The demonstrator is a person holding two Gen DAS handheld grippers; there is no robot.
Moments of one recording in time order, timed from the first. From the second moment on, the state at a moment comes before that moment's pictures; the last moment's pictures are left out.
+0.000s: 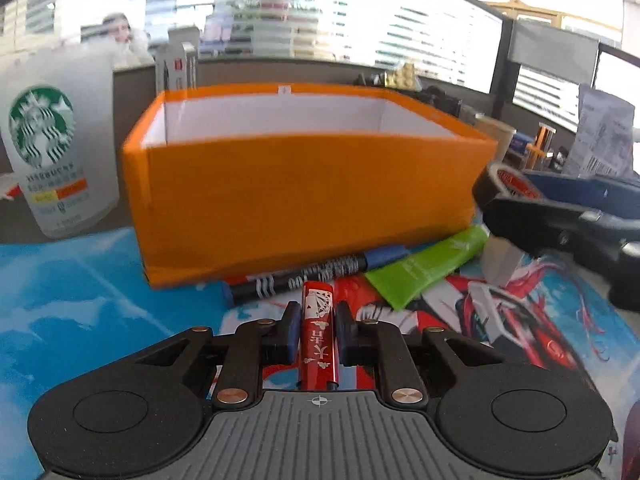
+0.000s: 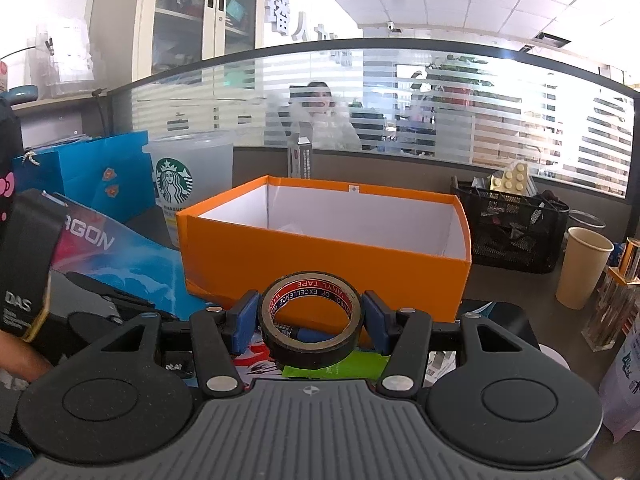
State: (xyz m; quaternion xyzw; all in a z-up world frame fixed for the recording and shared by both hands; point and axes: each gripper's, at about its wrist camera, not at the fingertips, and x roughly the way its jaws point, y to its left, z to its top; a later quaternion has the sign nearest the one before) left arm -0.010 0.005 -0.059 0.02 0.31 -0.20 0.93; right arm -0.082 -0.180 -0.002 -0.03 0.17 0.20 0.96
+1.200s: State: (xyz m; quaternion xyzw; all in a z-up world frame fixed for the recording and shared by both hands) left arm 0.008 0.025 0.076 0.01 0.15 -0.17 0.97; right arm -0.042 -0.164 0.104 -0.06 0.09 0.21 0.97
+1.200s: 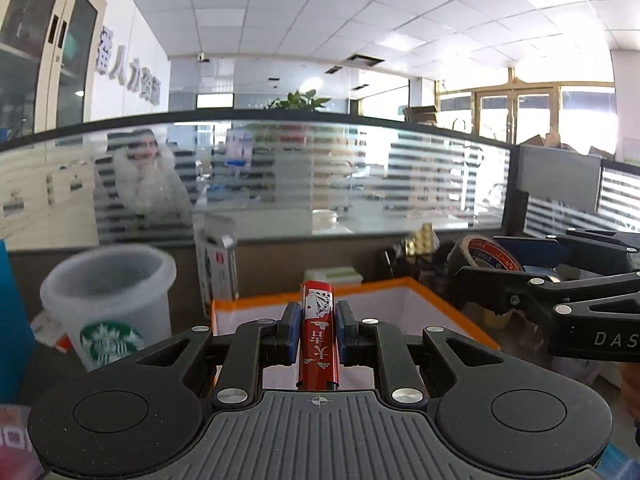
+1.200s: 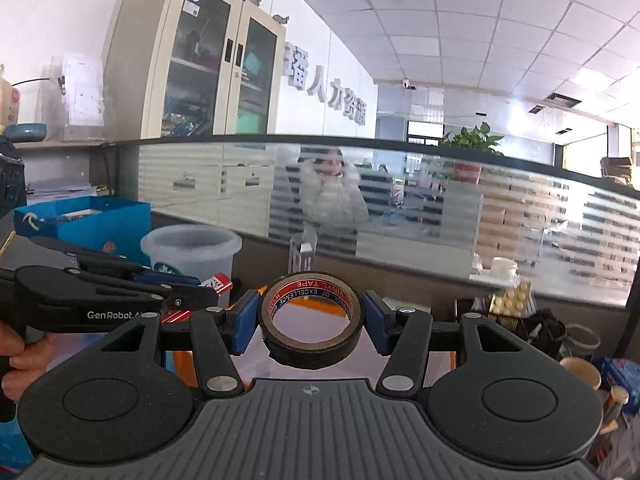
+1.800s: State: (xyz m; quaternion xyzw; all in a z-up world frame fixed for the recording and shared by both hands) left arm 0.064 0.013 0.092 0.00 0.15 -0.16 0.98; right arm 0.024 -0.169 0.137 0.00 0.08 0.22 0.97
